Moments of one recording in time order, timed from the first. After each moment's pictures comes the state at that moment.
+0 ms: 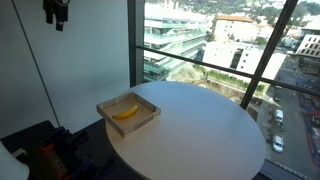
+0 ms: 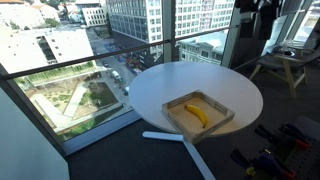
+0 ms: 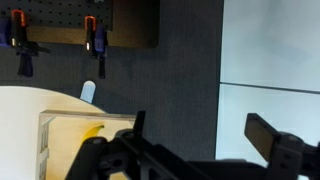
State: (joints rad) arm 0.19 -0.46 0.20 -2.17 0.34 1.56 0.32
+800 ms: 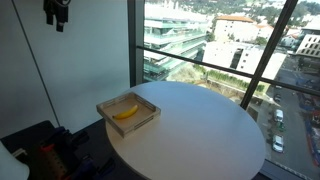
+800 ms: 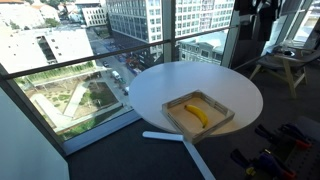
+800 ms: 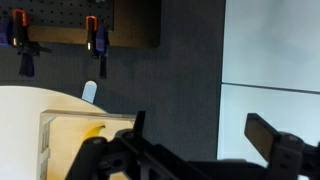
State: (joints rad) arm 0.18 -0.46 0.21 -2.18 0.34 1.57 0.32
